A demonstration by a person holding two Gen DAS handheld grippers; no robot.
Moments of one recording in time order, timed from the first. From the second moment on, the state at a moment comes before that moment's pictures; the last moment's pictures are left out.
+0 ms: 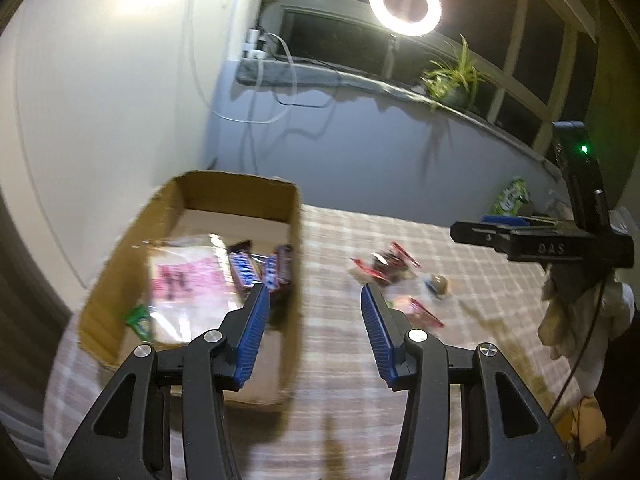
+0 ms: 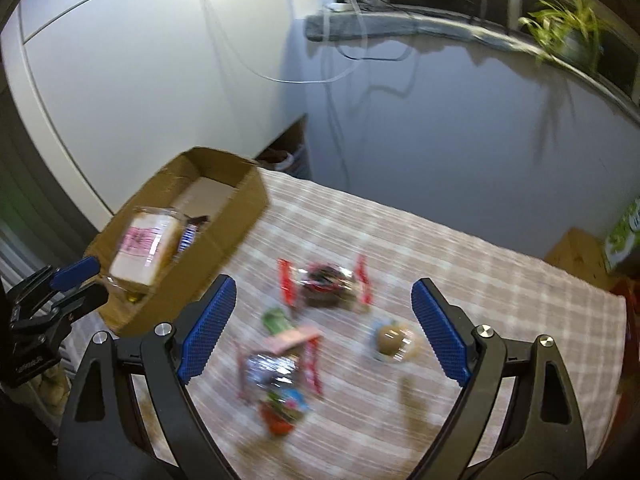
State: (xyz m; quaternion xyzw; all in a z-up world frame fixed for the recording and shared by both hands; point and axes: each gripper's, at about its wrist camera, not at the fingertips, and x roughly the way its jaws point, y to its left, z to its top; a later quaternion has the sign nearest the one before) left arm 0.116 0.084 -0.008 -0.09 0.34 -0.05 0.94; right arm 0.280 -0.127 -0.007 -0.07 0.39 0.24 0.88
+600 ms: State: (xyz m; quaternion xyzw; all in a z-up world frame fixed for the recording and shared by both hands) left arm 0.150 0.007 -0.045 -0.06 0.40 -0.14 0.90; right arm 0.292 -0.179 -0.059 -0.05 0.43 0.24 0.87
